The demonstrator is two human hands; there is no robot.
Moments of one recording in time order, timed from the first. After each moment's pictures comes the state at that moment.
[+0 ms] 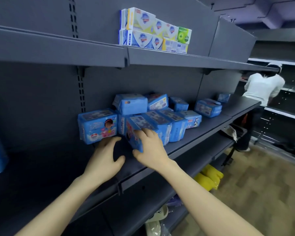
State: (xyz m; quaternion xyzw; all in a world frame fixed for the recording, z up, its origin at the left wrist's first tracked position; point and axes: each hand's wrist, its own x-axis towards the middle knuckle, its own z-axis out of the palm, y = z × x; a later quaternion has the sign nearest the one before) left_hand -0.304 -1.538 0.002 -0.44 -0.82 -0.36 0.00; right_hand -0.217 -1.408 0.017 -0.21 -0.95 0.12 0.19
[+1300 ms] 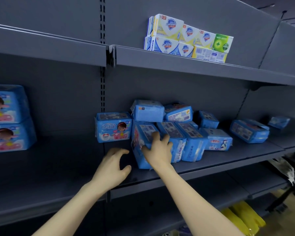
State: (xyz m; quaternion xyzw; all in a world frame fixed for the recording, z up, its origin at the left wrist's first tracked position) left_hand -0.276 -1.491 -0.021 -0.30 -0.88 -0.36 0.01; right_hand -0.249 -1.339 -0.001 -0.25 -0.93 0.20 0.20
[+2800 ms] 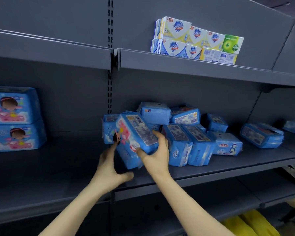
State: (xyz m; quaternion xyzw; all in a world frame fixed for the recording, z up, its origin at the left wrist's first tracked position) left_hand -0.277 -1.505 -0.031 -0.20 -0.83 -0.51 -0.07; right_hand -0.242 -1.361 -0.009 -0.07 -0.77 0.51 0.37
